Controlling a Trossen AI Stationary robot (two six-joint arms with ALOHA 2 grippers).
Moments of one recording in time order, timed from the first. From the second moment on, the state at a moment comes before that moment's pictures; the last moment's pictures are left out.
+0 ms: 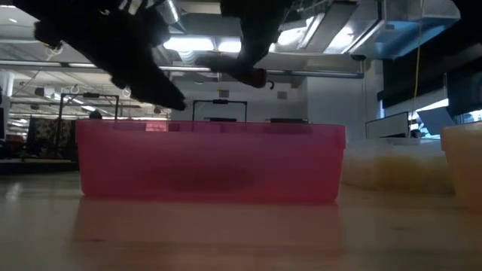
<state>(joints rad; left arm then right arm) -0.16 1.25 0.53 0.13 -0.26 -0.24 -0.04 1.94 1.88 -0.98 0.10 -0.14</state>
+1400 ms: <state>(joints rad) -0.42 1.10 0.53 -0.08 -0.60 -0.39 0.11 2.10 1.75 -0.83 -0.19 -0.12</state>
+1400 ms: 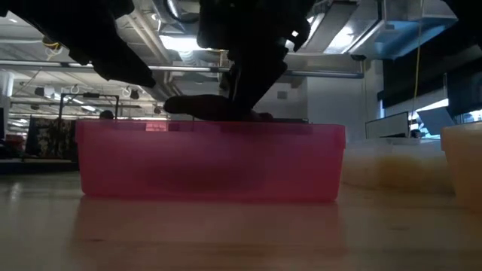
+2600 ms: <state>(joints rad) -0.40 1.10 0.53 -0.07 -0.62 -0.39 0.02 2.10 1.56 -0.69 -0.36 -0.15</state>
